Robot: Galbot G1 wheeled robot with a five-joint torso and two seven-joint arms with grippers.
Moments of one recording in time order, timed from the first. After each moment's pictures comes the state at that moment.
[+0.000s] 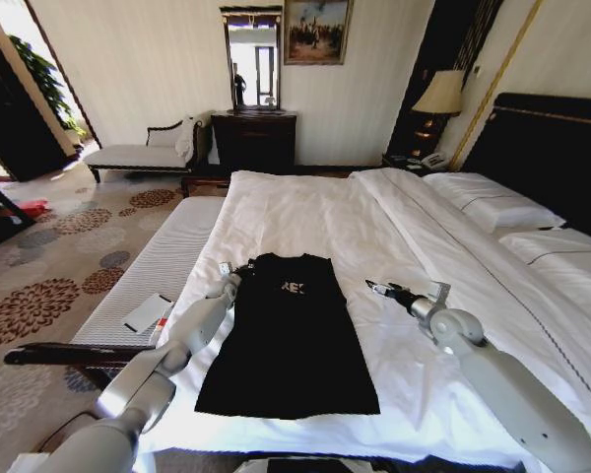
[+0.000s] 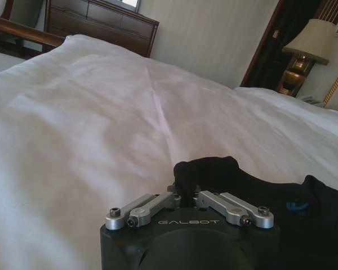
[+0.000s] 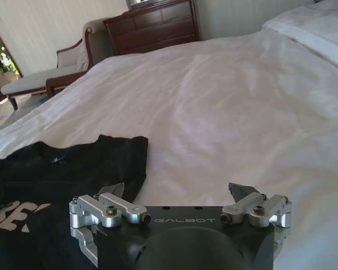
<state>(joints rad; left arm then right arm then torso) 0.34 -1.33 0.10 -0.71 -0.87 0.05 0.12 -0.93 0.76 0.26 1.58 1.05 -0.37 0.00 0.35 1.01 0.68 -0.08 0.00</state>
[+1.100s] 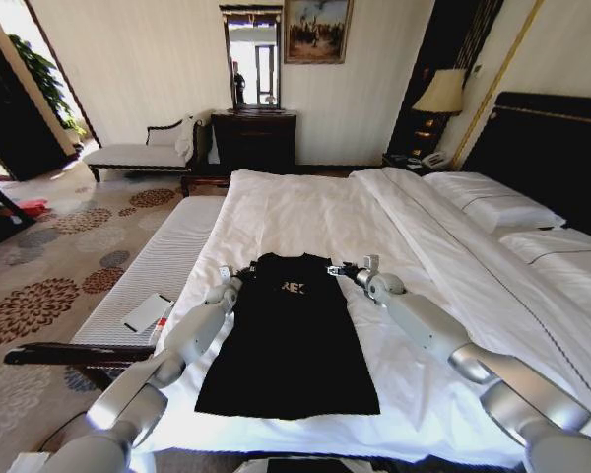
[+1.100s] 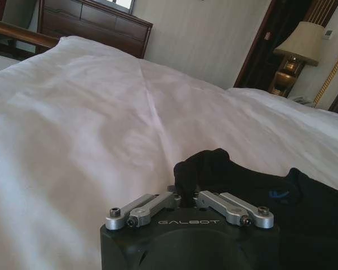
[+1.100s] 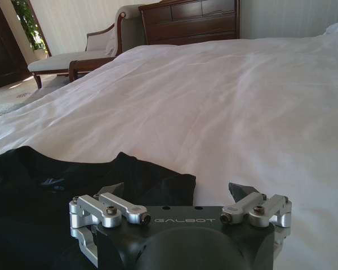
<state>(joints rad) 0.41 -1.28 0.12 -0.84 -0.90 0.05 0.09 -0.29 1.01 -0.32 0.95 1.00 -0.21 -0.11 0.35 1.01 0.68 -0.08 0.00</state>
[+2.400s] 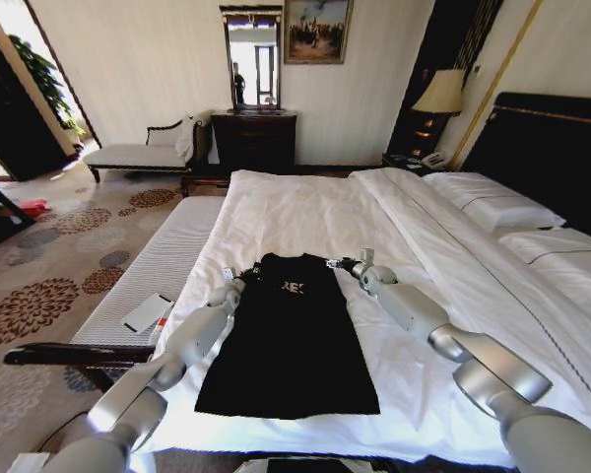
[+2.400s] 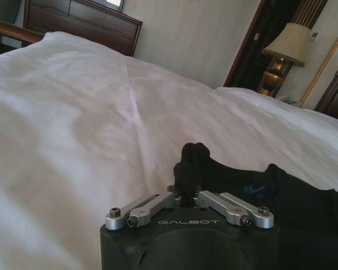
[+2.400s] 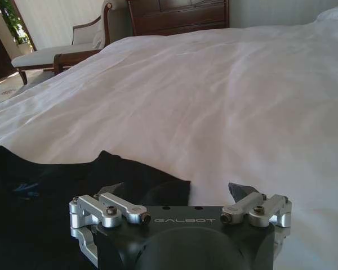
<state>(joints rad) 0.42 -1.29 0.14 -0.87 -0.91 0.05 0.09 -0.22 1.11 -0.35 0.76 1.00 -0.20 -0.13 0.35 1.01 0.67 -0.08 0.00</state>
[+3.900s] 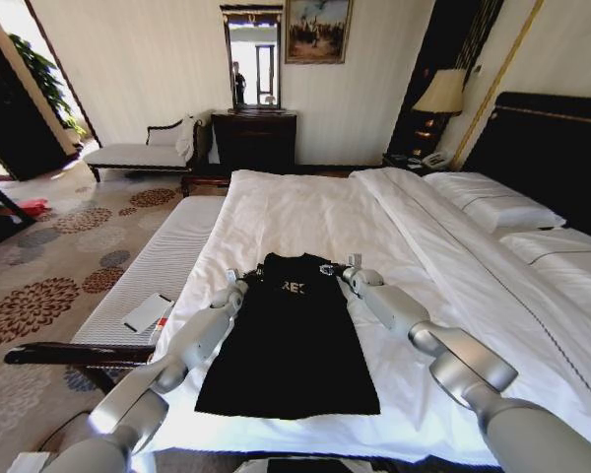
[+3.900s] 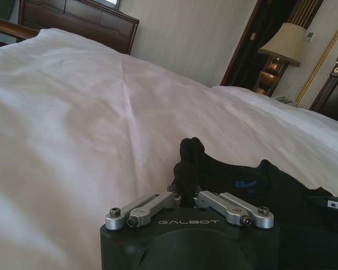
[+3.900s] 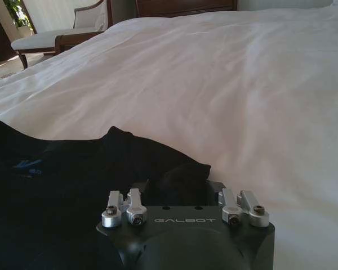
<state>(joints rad) 0.43 -1.30 0.14 -0.88 -0.91 0.05 0.09 -0.20 1.20 -0.34 0.63 0.92 -0.19 -0.16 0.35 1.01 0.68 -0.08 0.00</state>
